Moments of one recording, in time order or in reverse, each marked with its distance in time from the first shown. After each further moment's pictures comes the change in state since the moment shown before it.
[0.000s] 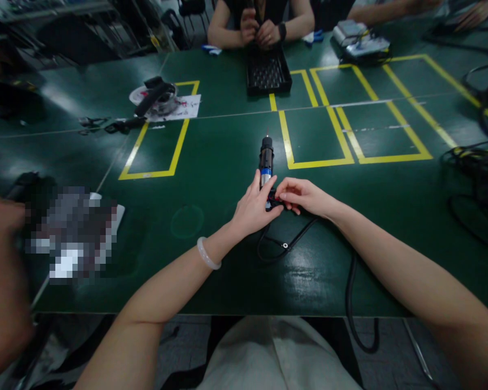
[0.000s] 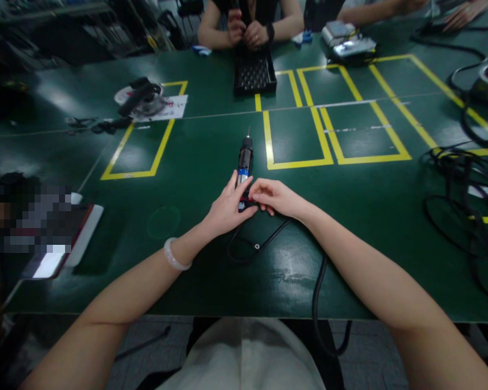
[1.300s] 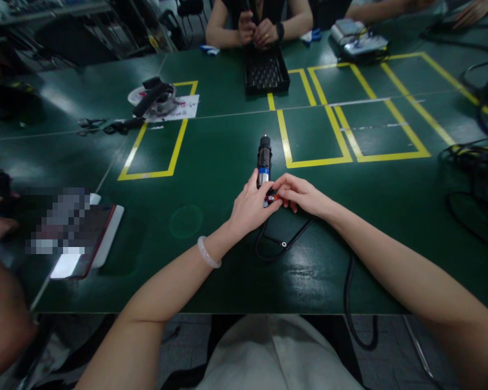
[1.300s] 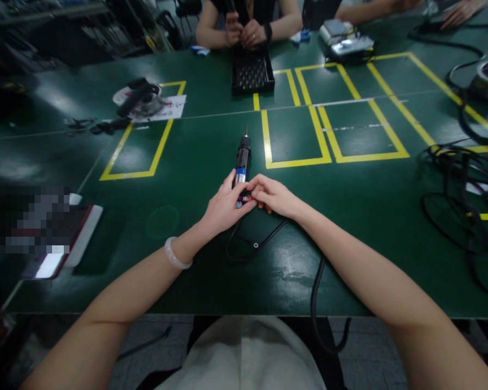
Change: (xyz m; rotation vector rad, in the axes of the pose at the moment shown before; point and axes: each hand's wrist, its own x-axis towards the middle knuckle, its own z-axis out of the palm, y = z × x) left_hand 0.000 0.008 -0.005 0.100 0.042 -0.017; right_hand 0.000 0.002 0.003 -0.163 0.098 -0.003
